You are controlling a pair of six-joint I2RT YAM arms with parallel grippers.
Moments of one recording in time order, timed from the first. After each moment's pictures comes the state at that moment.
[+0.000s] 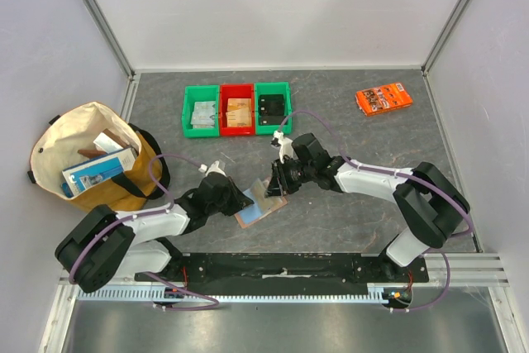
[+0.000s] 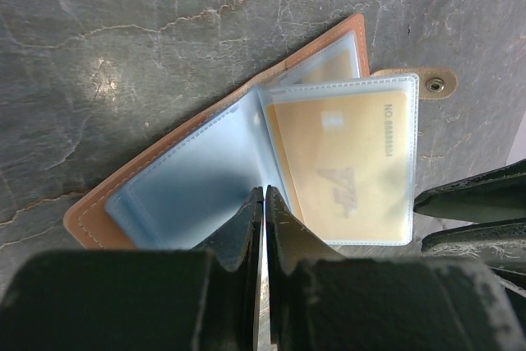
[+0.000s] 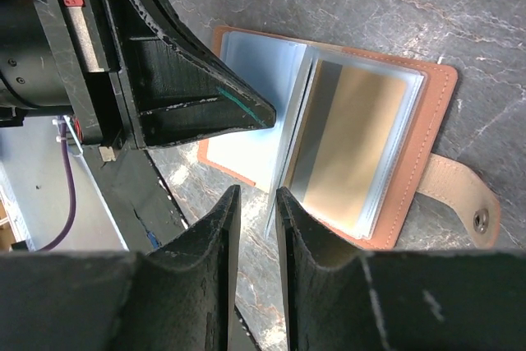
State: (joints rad) left arm -0.70 1.22 0.28 0.23 0.02 -1.08; right arm 0.75 1.60 0.84 0.02 -0.52 0.43
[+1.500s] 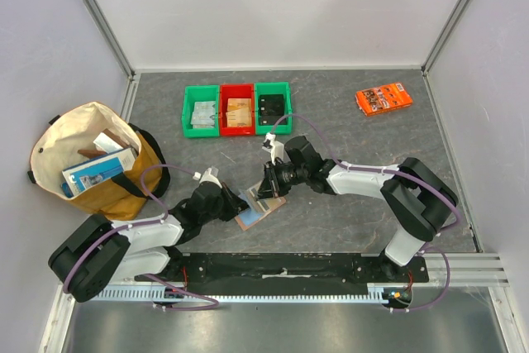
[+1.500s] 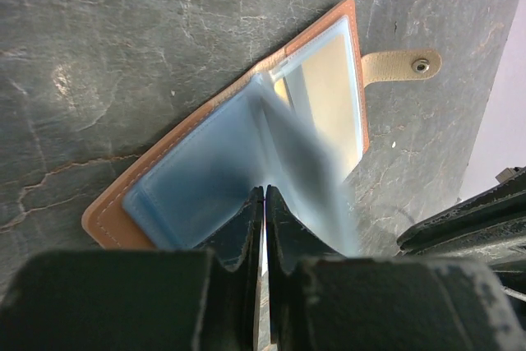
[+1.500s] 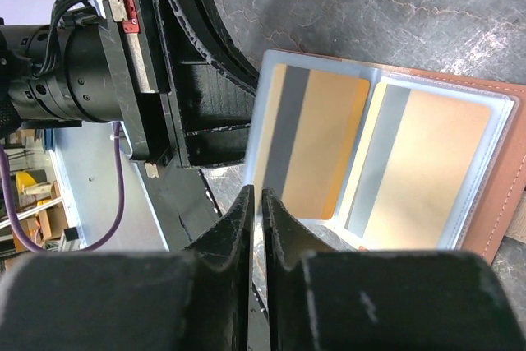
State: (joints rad) left arm -0.70 1.14 0.15 0.37 0.02 -1.15; right arm 0.80 1.68 0.85 0.18 -0.62 0.54
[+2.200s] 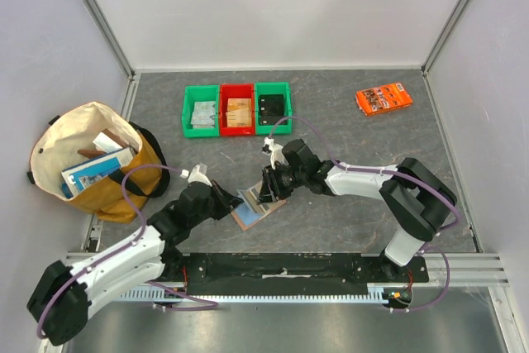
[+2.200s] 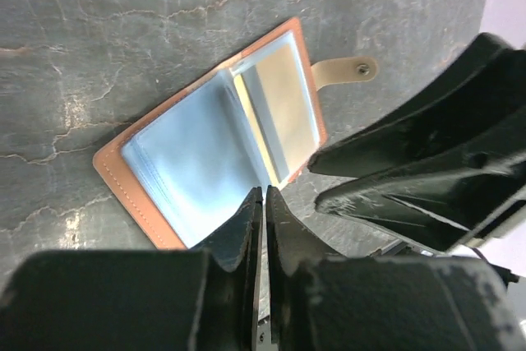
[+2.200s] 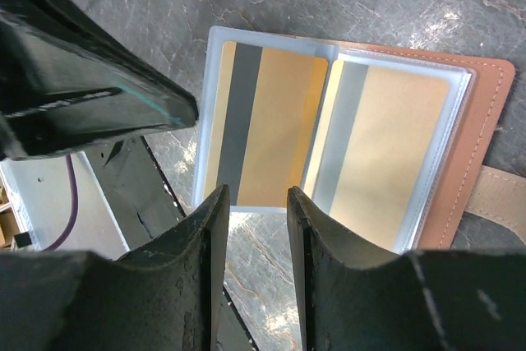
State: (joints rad) left arm -0.70 0.80 0.21 0.00 -0.05 -1.13; right arm 0.81 1.68 0.85 0.09 -0.53 0.47
